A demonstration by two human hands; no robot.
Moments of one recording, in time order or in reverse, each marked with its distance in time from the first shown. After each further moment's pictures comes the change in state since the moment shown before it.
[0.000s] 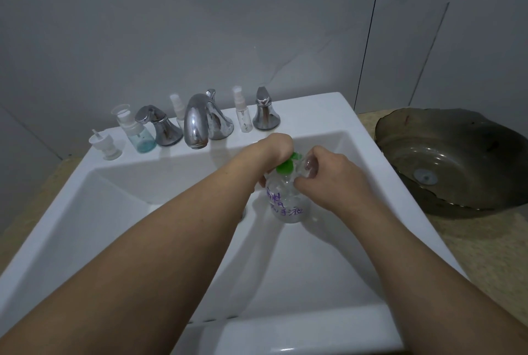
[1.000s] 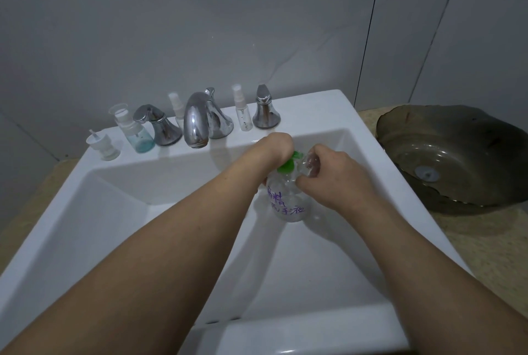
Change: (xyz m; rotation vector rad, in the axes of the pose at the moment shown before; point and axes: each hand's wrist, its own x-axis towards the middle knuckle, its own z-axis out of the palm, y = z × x) left_hand -0.012 0.002 0.000 -0.021 0.003 0.022; right_hand 0.000 0.001 0.001 -0.001 0.002 -0.010
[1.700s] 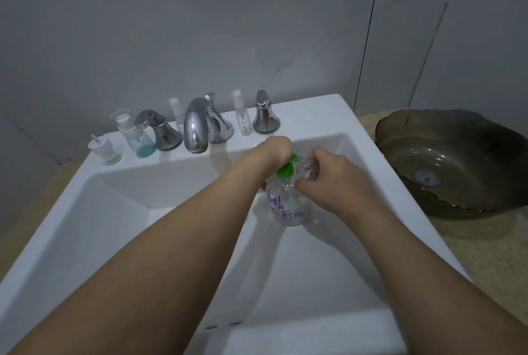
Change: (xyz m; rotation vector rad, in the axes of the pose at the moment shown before) left_hand -0.002 0.000 -0.001 -0.050 0.022 -0.008; right_hand 0.001 0.000 -0.001 0.012 0.014 -0.024
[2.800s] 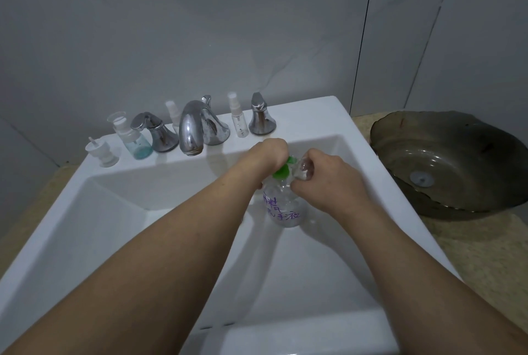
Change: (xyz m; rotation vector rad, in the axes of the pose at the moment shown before) left_hand 0.007 -0.001 0.004 0.182 0.049 0.124; right_hand 0.002 -0.001 -0.001 -0.011 -0.027 0.022
